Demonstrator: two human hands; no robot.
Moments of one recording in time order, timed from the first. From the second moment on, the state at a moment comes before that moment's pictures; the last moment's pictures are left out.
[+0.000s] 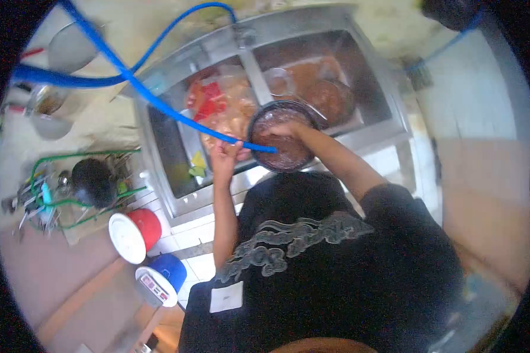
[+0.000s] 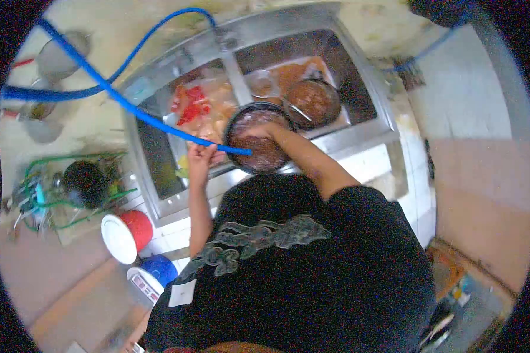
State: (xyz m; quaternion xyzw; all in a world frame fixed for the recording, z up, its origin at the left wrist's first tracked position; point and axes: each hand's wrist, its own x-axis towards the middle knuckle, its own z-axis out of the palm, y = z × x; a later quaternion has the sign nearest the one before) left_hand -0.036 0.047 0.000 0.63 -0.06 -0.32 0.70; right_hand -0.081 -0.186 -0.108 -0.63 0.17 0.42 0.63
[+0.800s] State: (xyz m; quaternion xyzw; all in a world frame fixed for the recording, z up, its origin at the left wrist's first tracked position) left_hand -0.034 0.052 0.003 0.63 -0.05 -0.32 0.71; right_hand -0.112 -0.152 -0.029 -0.92 -0.18 0.29 0.19
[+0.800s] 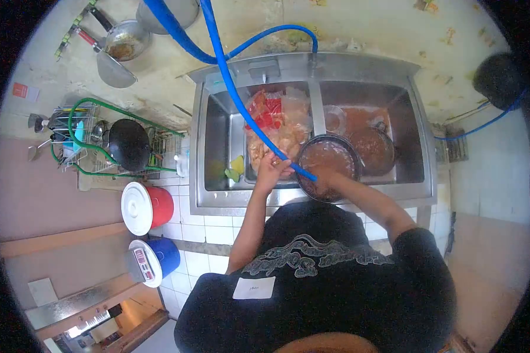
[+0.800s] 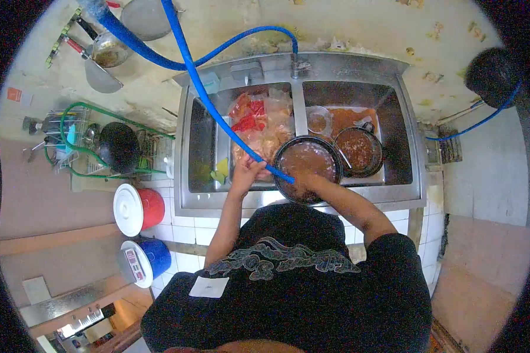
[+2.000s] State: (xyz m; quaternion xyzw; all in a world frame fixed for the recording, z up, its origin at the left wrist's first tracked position) left_hand -0.034 0.053 0.010 0.63 -0.05 -0.33 0.70; right_hand -0.092 -0.199 -0.069 -0.57 0.25 0.46 0.63
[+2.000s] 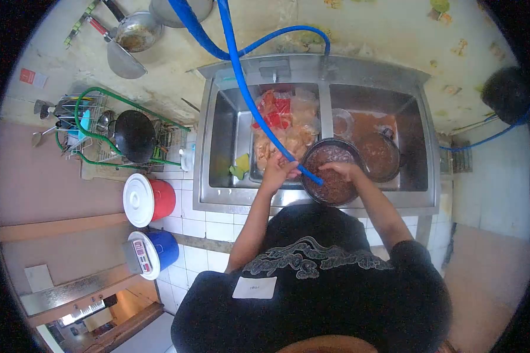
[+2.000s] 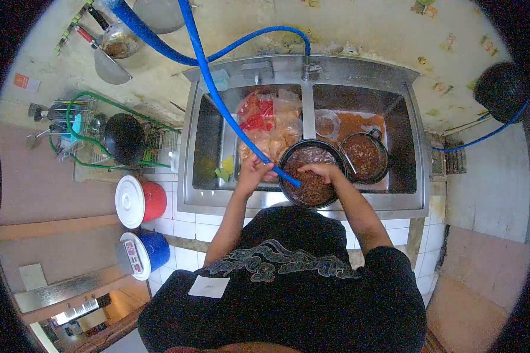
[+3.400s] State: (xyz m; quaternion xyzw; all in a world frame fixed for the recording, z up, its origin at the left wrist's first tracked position) left_hand -0.033 0.058 0.005 0.64 -0.03 -0.31 0.71; right_hand -0.100 -0.186 -0.001 -0.88 -0.19 0.35 0.25
